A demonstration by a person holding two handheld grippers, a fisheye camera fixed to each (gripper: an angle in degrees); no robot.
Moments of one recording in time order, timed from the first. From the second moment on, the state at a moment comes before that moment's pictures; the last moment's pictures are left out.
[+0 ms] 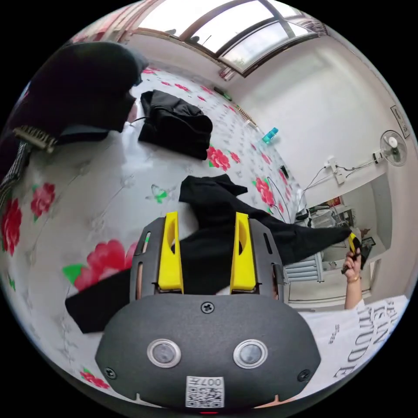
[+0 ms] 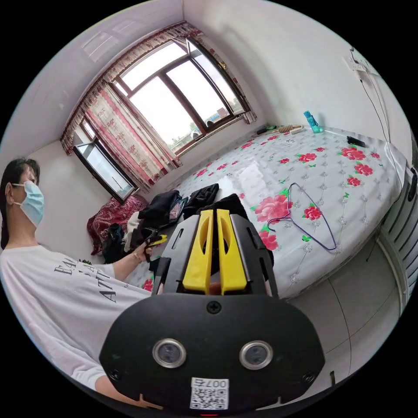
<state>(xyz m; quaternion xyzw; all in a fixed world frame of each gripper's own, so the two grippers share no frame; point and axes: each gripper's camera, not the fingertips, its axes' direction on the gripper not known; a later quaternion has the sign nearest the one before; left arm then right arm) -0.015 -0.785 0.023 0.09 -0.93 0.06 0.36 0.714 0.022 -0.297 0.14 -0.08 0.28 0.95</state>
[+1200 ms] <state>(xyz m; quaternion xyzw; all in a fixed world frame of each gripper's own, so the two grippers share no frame) 0.156 -0.557 0.167 0.40 -0.88 0.20 0.17 0.668 -0.195 -0.107 0.10 -0.20 0.08 0.97</state>
